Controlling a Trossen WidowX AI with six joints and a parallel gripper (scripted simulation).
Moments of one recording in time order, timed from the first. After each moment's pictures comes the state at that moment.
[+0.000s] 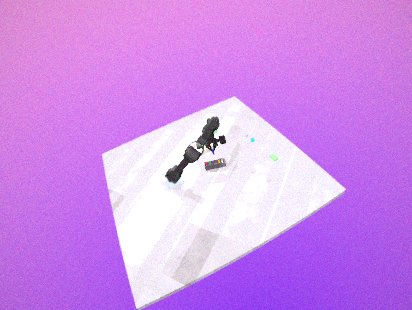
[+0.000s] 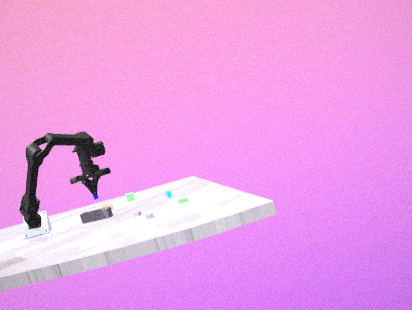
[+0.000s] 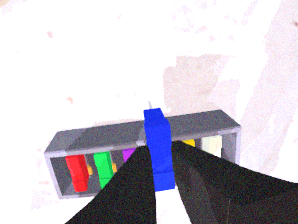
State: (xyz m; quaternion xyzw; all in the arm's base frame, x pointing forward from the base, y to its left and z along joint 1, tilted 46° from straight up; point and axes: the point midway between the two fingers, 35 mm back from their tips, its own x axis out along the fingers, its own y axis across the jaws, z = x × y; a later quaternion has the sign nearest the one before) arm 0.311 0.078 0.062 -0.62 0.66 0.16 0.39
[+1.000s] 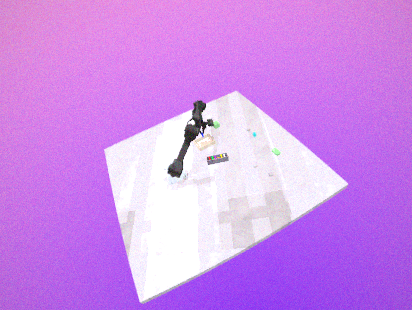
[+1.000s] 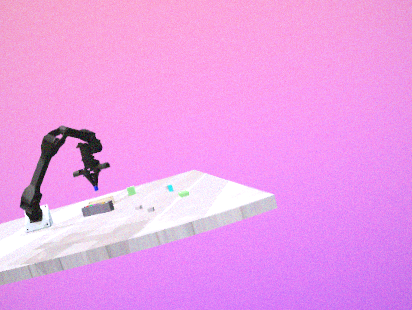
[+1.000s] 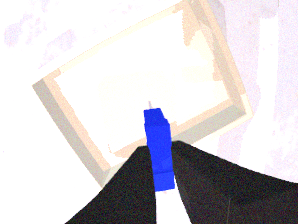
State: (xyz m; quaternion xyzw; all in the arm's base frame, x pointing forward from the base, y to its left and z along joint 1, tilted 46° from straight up) arm 0.290 0.195 -0.060 -0.62 0.66 0.16 0.39
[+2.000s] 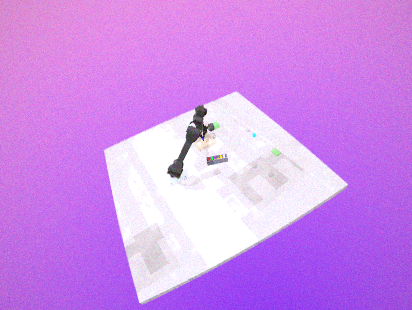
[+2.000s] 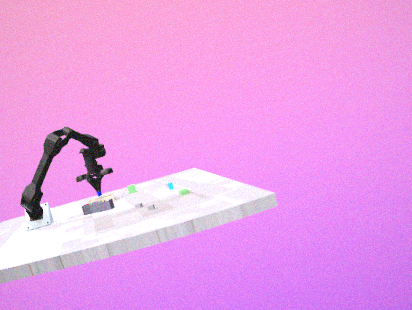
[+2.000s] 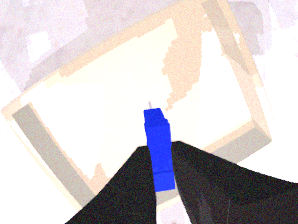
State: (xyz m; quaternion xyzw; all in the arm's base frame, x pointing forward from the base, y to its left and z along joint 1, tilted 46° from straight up) arm 0.294 0.172 -0.090 -0.62 0.66 0.15 0.40
